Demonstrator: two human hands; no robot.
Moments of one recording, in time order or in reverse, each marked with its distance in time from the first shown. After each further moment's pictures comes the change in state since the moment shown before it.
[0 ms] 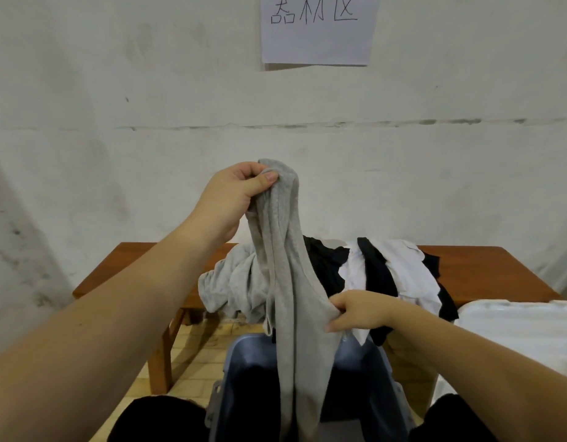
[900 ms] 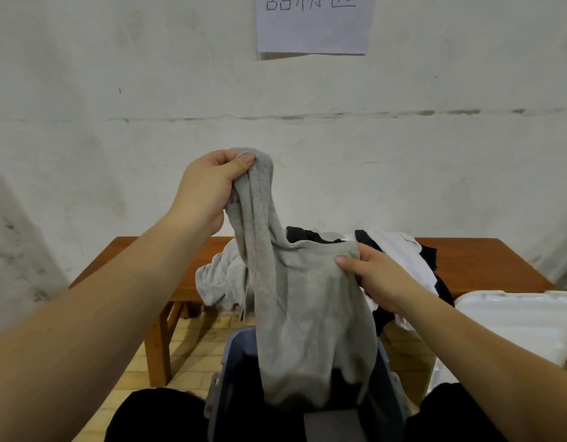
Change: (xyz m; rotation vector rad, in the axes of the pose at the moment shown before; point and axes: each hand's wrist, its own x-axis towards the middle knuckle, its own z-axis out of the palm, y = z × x) left_hand -0.003 0.004 -0.008 -0.120 0.181 -0.065; right_hand -0.028 -0.017 -0.016 0.988 0.466 -0.151
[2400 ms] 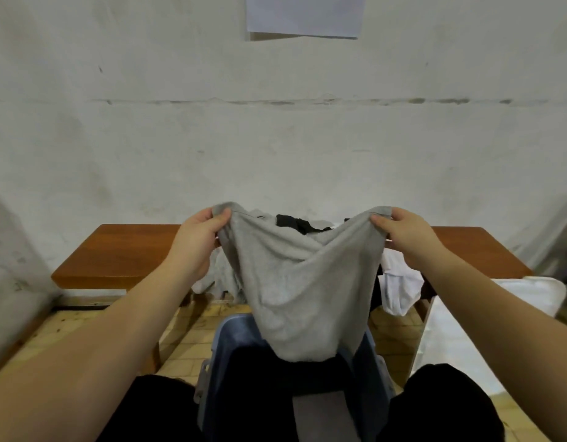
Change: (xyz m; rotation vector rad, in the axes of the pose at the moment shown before) left_hand -0.020 -0.103 -0.038 -0.022 0.015 -0.274; right_hand 0.018 -0.019 -0.070 -0.206 0.409 0.018
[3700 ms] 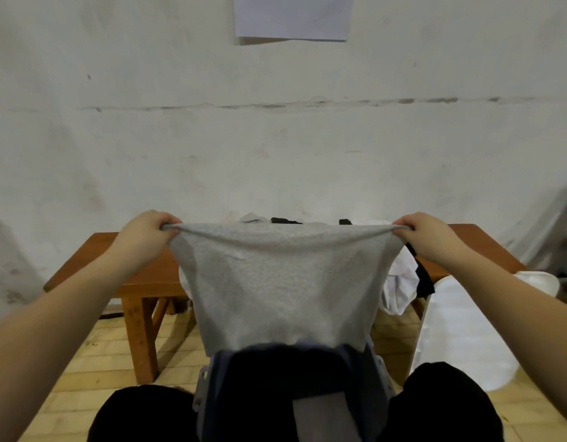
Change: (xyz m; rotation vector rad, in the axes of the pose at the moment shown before) left_hand 0.025 0.027 -0.066 1.164 0.066 0.219; right_hand 0.007 0.013 -0.055 -0.867 0.010 -0.171
